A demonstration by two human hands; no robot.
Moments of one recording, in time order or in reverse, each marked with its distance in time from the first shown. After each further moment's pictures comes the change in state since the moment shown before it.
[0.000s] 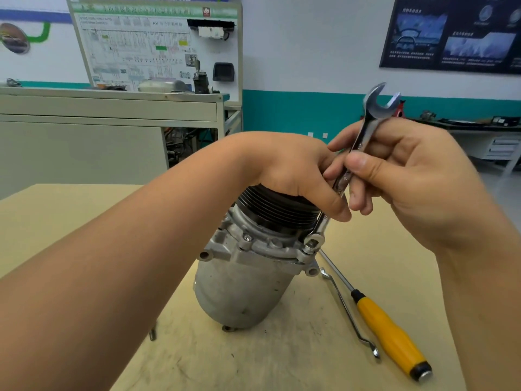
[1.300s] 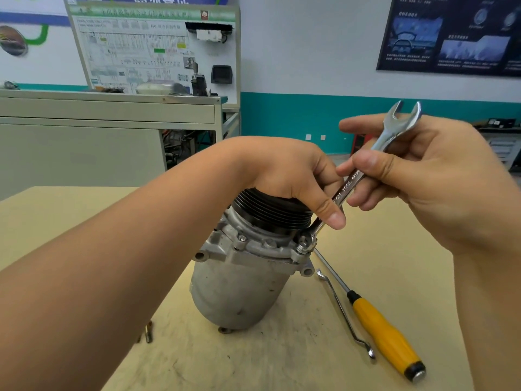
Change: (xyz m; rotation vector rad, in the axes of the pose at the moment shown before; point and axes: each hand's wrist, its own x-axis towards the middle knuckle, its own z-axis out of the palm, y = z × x) left_hand -0.004 0.007 0.002 0.027 -0.025 -0.027; right_hand -0.006 -0.018 -0.009 -0.040 0.078 0.082
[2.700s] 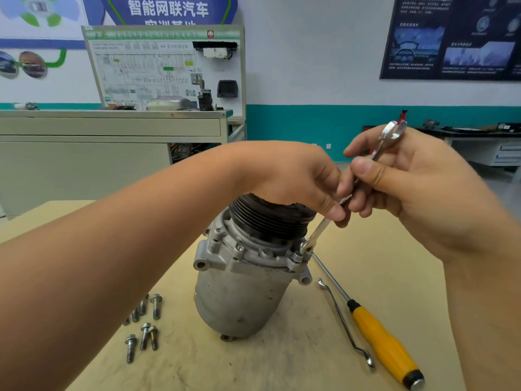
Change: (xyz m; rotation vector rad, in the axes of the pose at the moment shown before) left_hand -0.010 0.015 -0.009 0.076 0.046 0.062; right_hand 0.003 0.004 -0.008 0.139 -0.051 0.003
